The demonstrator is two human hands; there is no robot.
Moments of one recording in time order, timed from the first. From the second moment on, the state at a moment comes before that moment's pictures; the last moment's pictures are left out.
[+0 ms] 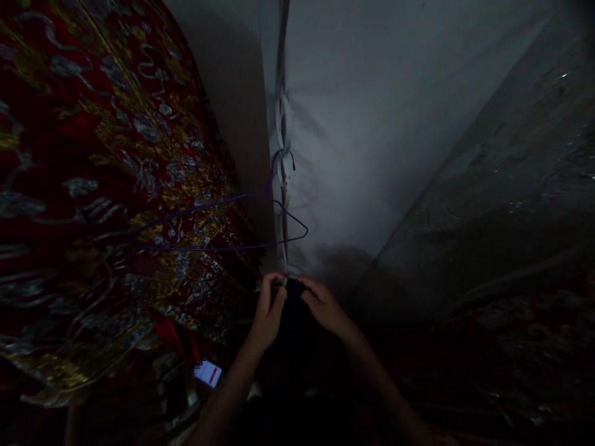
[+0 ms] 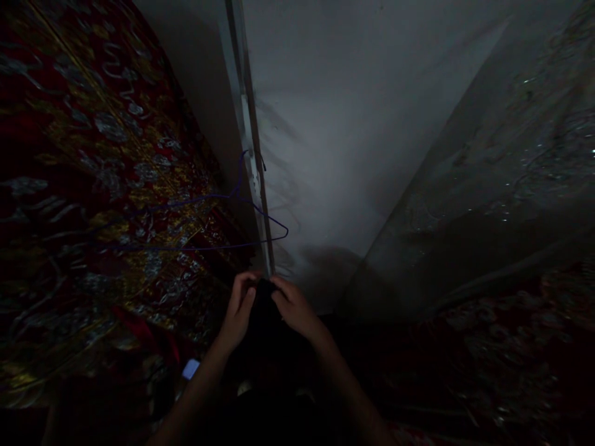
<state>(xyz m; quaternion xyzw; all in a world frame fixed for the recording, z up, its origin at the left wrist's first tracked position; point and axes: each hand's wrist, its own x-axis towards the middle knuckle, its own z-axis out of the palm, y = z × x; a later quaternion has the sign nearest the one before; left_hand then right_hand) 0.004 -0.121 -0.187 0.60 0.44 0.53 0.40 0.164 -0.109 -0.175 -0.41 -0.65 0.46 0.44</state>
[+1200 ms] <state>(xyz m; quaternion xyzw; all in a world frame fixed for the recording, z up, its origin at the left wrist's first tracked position) -0.105 -0.083 -0.079 0.78 0.61 0.11 0.09 0.266 -0.055 -0.115 -0.47 -0.76 0.27 0.36</state>
